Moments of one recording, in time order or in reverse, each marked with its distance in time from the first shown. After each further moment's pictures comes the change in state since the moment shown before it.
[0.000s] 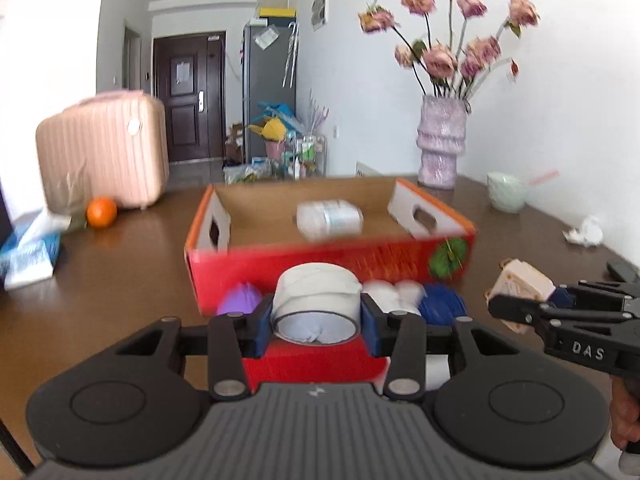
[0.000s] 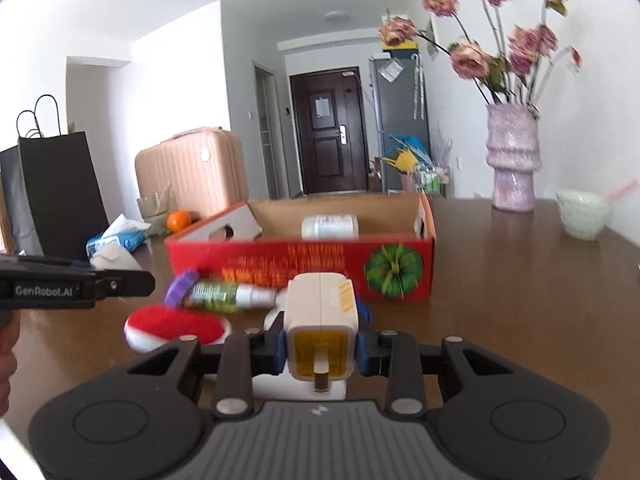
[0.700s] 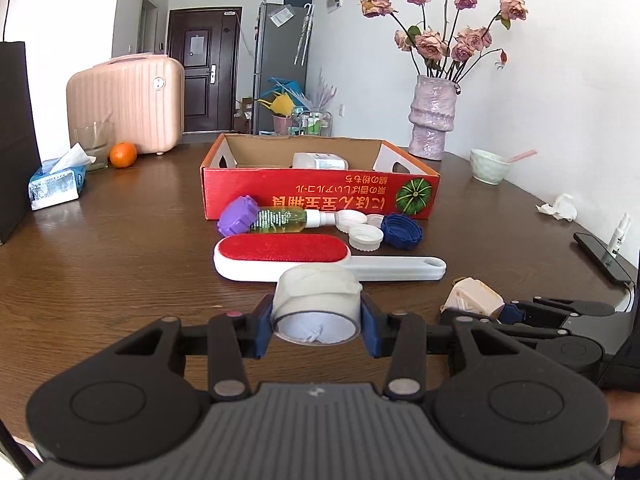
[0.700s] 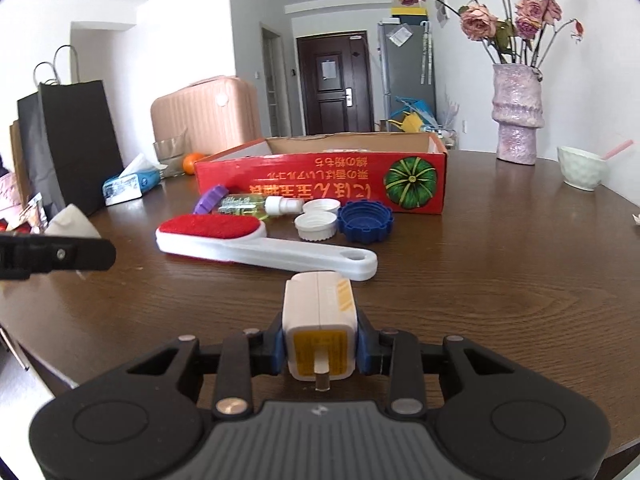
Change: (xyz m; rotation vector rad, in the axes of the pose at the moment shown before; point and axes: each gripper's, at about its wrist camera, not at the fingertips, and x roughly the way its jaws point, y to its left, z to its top) left arm -0.089 -0.029 -0.073 -0.086 0.078 0.010; right arm -0.046 0.032 -0.074 0.000 0.116 -0.020
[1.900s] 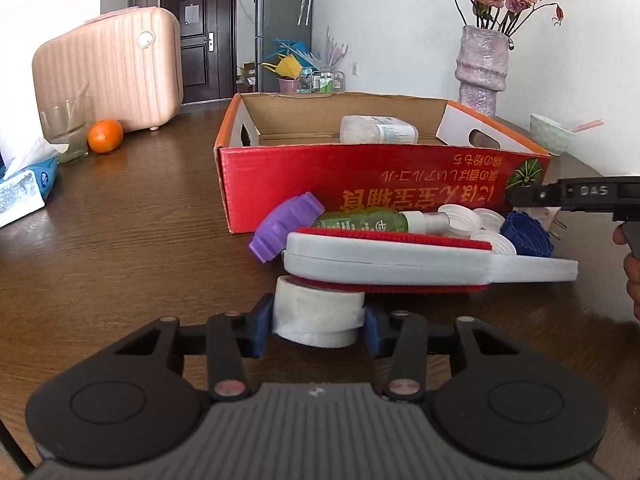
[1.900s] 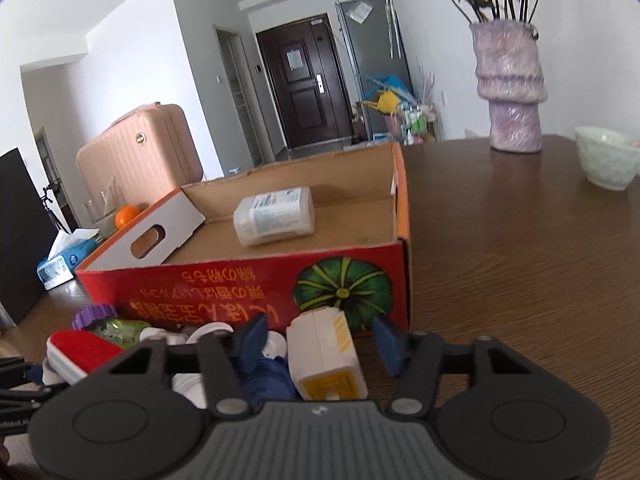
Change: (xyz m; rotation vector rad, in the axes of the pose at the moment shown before) left arm 0.143 0.071 0.039 0.051 0.123 0.036; right arm 0.145 -0.092 0.109 0.173 0.081 0.015
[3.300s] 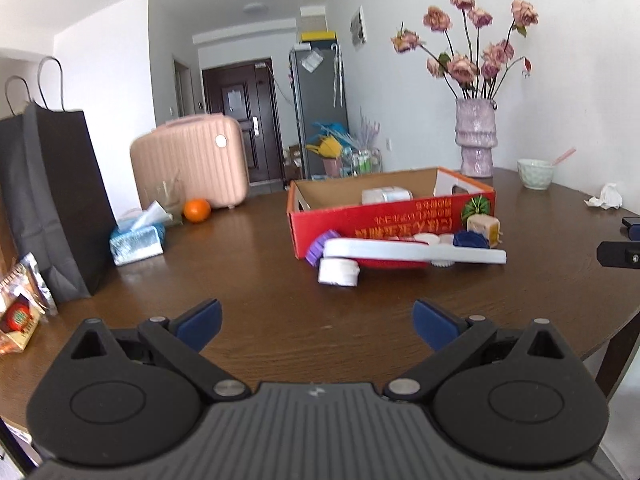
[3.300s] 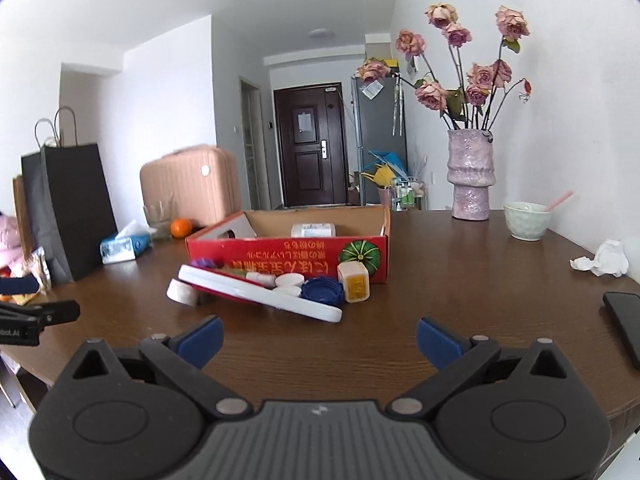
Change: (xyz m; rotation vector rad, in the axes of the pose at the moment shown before) left arm -0.183 -0.040 -0.072 0.056 -0.245 0.168; right arm -0.227 0.067 -0.121 -0.162 -0.231 -0.074
